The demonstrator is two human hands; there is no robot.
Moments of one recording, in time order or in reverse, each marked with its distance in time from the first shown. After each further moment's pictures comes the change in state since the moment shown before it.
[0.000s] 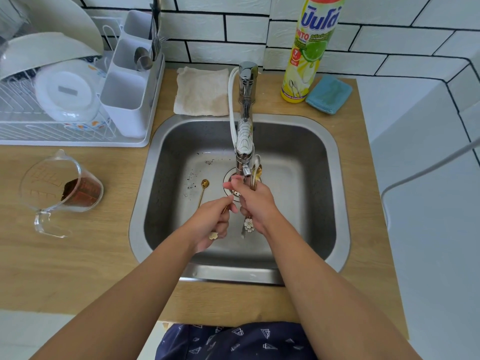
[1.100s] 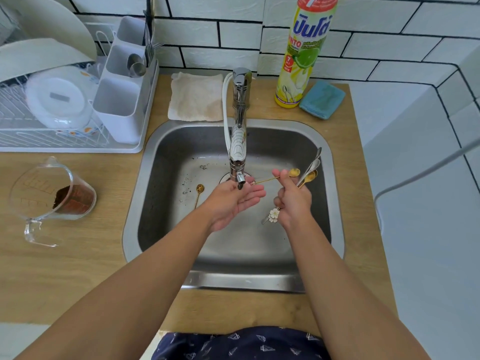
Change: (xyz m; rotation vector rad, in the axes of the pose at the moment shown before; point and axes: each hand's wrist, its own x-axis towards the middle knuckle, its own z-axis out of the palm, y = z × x) left_hand 0.045 0.029 0.038 -0.199 -0.132 0.177; right_hand 0.001 -0.027 -0.058 0.357 0.420 -0.114
